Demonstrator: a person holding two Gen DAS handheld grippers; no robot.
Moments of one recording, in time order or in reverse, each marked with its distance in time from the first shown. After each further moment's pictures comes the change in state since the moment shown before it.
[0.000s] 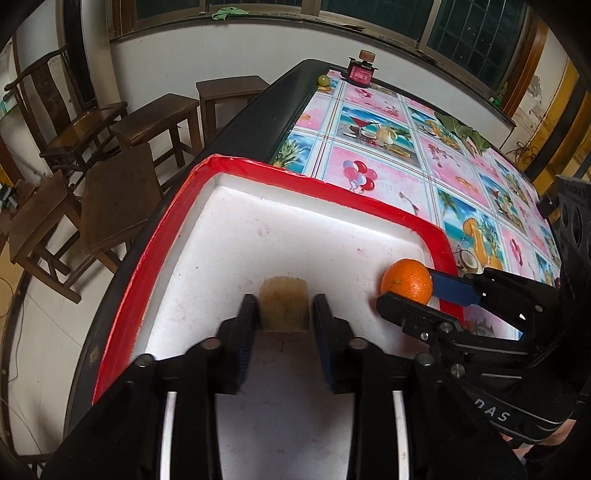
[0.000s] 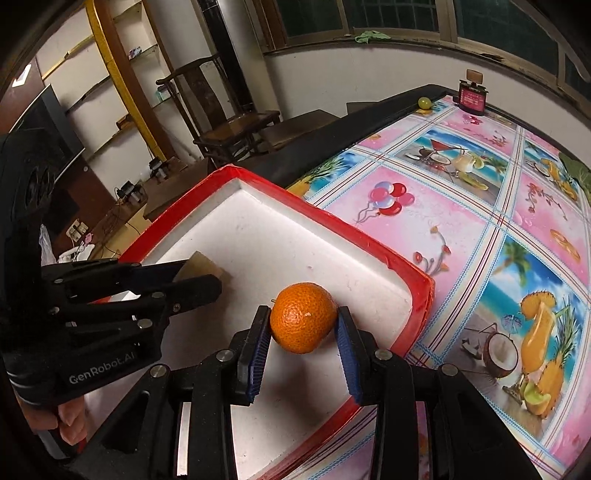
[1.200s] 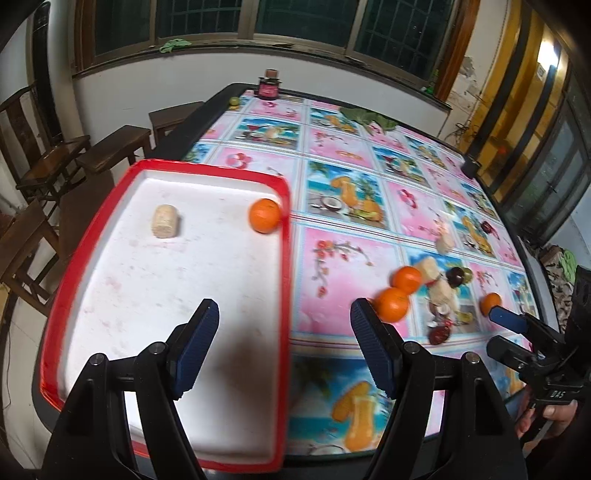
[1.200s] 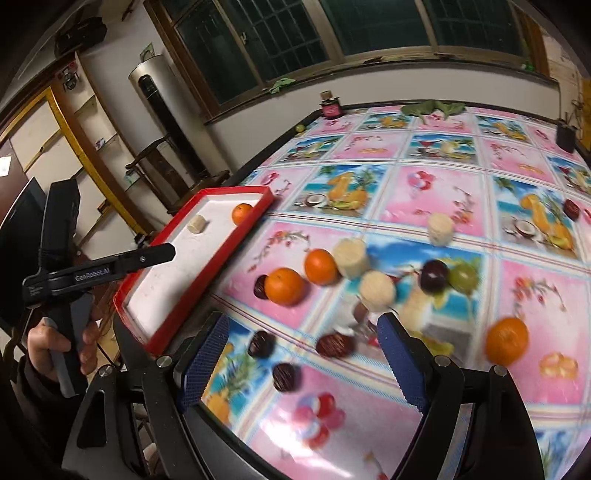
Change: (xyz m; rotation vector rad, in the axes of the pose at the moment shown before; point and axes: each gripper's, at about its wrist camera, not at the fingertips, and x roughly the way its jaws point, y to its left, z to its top) left arm -0.100 -0.094 -0.087 0.144 -0.081 -0.131; right arm -0.221 -0.058 -0.206 0.310 -0.219 -0.065
